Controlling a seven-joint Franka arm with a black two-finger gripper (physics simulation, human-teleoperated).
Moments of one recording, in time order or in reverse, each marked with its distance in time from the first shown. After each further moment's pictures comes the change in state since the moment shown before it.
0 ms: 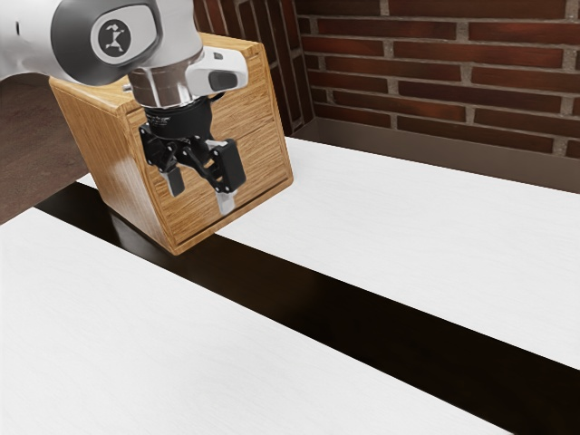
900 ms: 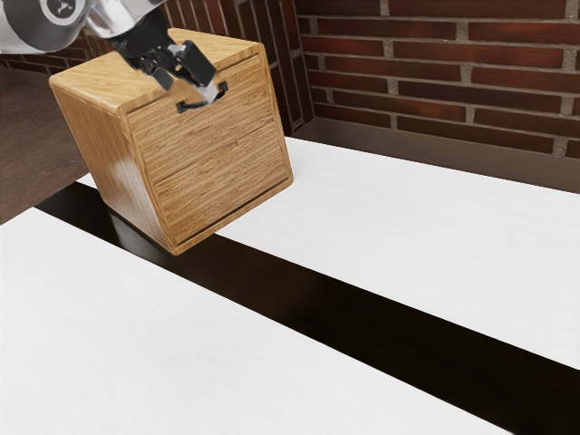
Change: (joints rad) arm 0.102 0.087 0.118 0.178 -0.117 0.433 0.256
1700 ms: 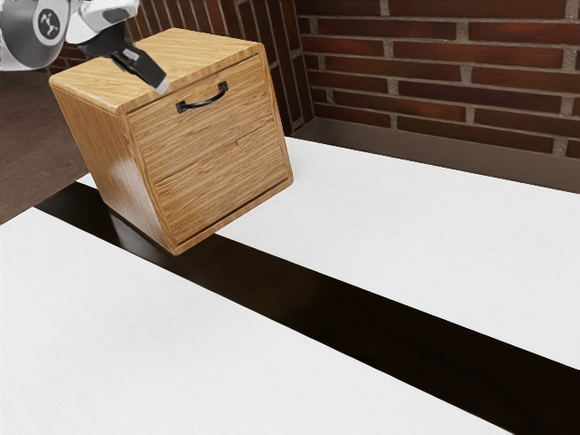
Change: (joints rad) arm 0.122 0.077 0.044 0.014 0.029 0.162 0.291
